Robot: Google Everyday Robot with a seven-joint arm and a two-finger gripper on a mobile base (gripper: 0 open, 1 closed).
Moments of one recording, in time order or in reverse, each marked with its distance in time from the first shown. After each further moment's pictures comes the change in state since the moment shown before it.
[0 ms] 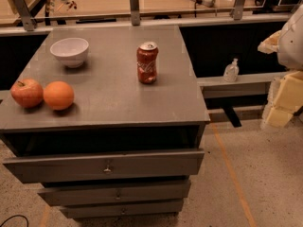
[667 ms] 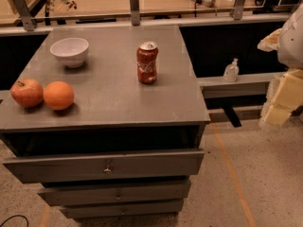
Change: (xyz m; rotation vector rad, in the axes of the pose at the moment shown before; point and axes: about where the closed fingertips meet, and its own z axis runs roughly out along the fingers) arm -0.002 -0.002 -0.002 0.012 -0.022 0.010
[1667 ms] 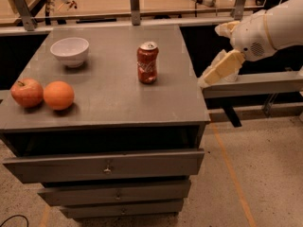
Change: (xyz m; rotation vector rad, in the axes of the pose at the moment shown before) arm -0.091 -0.111 0.077 0.046 -0.604 0.089
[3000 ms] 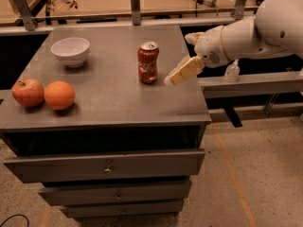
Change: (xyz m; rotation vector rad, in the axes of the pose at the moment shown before) arm -0.023 -0.008 0.091 -0.034 -0.134 0.063
